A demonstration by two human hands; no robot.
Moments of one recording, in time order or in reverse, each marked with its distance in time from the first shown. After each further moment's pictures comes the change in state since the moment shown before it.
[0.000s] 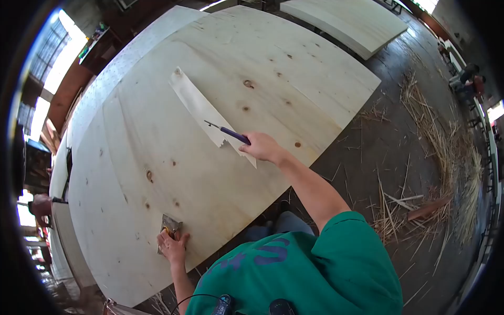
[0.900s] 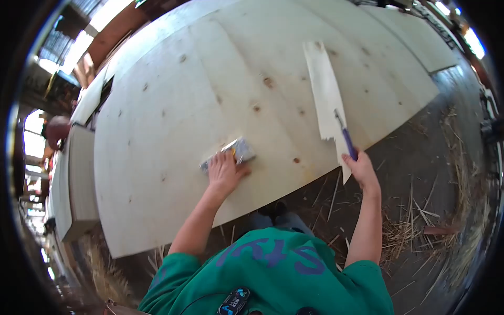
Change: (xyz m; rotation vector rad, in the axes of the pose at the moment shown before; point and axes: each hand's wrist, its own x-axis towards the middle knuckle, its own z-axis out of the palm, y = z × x) left_hand 0.058 -0.215 -0.058 -0.016 -0.241 0.483; right_hand -0.221 -0.147 0.237 0.297 0.275 0.418
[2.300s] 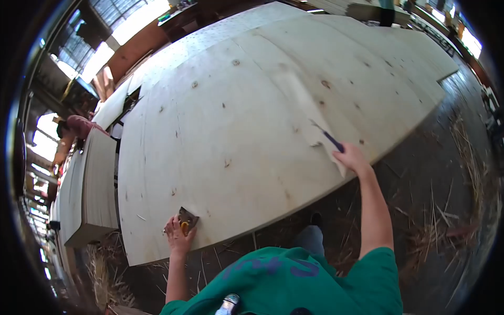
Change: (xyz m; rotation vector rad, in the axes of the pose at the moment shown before) left_hand -0.309 -0.415 -0.016 0.071 0.284 -0.323; right_hand -0.061 -0.057 0.223 -0.522 -0.085 -0.339
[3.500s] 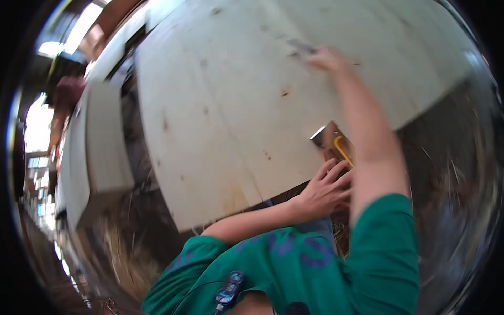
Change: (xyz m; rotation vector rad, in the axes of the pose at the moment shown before) left_hand -0.049 -0.086 -0.026 -0.619 -0.097 1.246; right_hand 0.031 -0.423 0.323 -0.054 -0.088 0.039
